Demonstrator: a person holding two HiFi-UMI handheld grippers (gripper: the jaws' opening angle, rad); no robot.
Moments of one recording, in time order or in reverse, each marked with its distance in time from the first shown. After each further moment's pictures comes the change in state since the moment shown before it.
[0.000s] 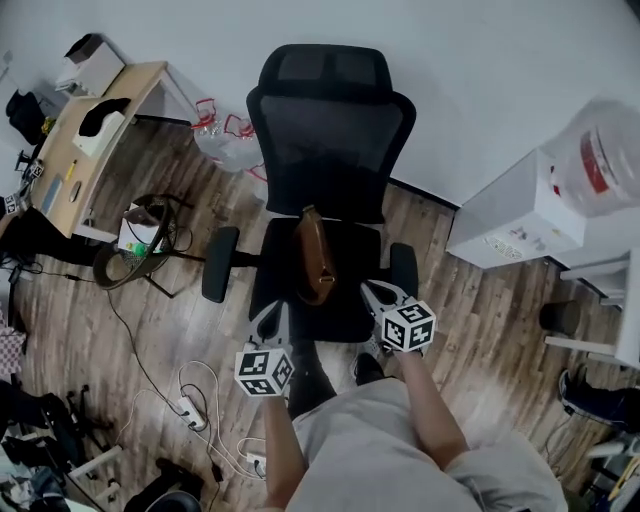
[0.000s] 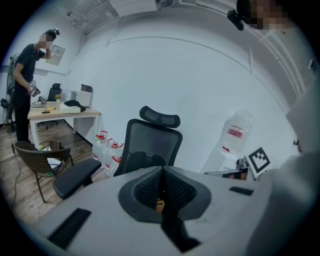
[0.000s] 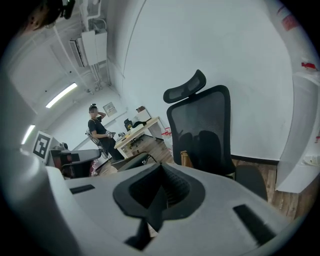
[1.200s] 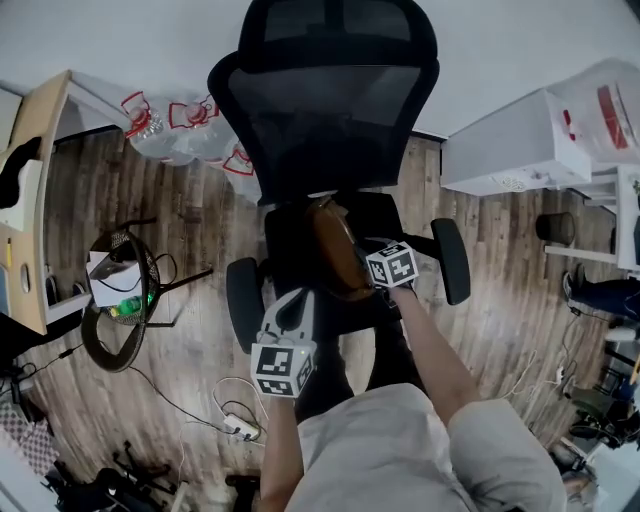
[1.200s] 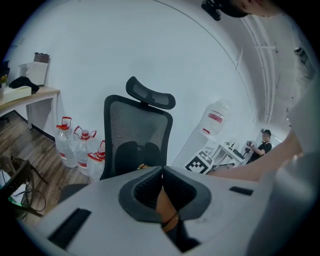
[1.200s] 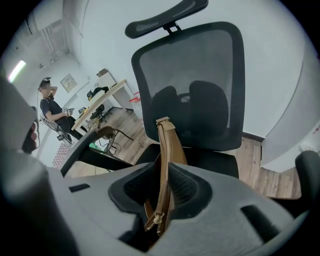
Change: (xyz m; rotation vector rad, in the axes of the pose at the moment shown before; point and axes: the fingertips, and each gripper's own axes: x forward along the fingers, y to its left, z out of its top) left arm 0.139 0.129 0.019 0.111 0.278 -0.421; right arm 0.255 -0.089 -0.079 0.131 0.406 -0.322
